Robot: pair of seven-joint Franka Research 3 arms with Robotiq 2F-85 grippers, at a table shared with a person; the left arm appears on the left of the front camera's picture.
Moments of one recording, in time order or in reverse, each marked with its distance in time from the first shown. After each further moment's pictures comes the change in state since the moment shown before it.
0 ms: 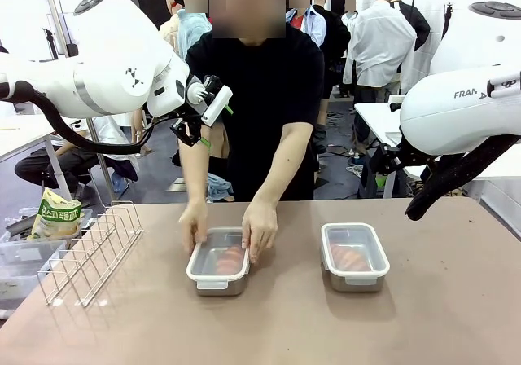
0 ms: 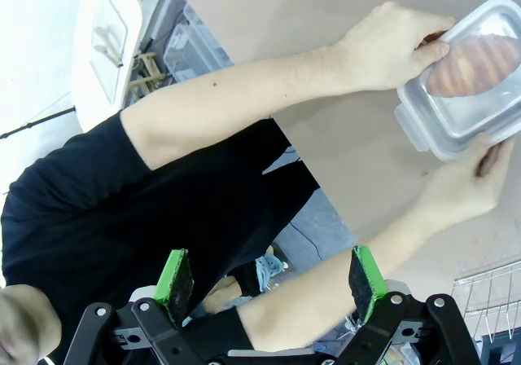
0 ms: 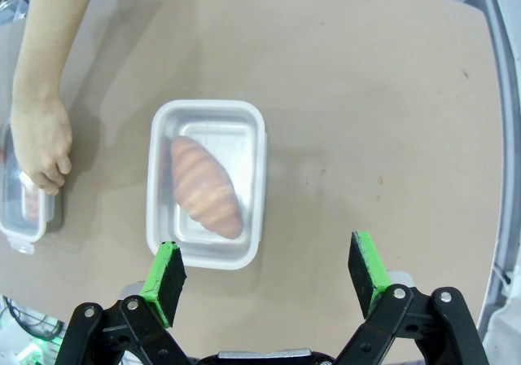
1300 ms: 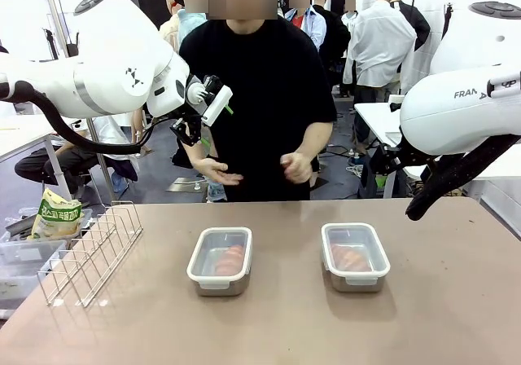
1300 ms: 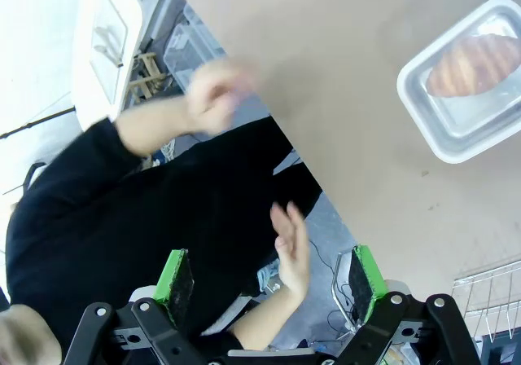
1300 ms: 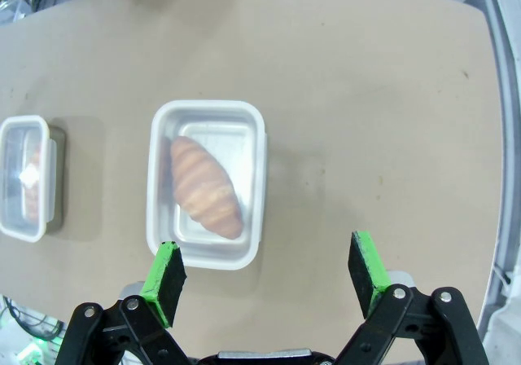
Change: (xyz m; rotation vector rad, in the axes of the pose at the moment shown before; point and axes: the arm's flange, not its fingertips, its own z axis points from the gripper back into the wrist) left arm 0.000 0.000 0.000 0.000 0.000 0.000; right arm 0.000 0.000 0.000 0.000 0.000 0.000
